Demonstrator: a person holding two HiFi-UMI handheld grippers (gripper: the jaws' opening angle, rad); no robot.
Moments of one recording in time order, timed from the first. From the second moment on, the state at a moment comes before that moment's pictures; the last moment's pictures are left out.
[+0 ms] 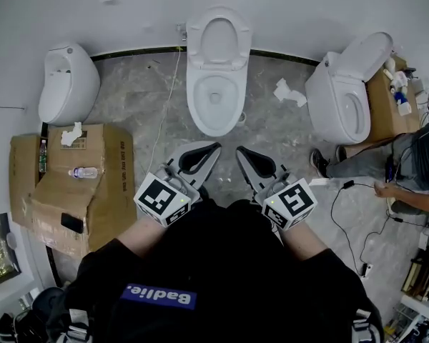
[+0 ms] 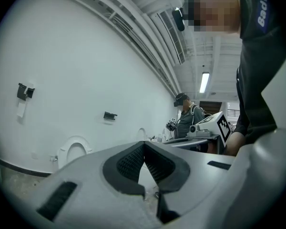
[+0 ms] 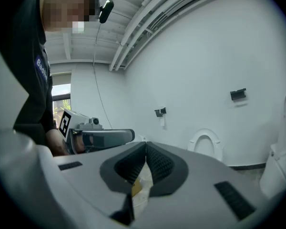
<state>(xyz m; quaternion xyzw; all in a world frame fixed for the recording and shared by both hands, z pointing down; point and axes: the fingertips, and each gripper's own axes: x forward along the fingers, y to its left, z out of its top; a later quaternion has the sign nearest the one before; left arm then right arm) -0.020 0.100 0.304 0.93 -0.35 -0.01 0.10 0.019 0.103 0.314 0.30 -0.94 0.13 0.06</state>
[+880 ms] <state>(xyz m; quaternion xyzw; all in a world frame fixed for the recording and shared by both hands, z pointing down) 0.000 -0.056 0.325 0.90 -0.42 0.00 0.11 0.055 -0.048 0.343 0.25 -0.96 0.16 0.05</state>
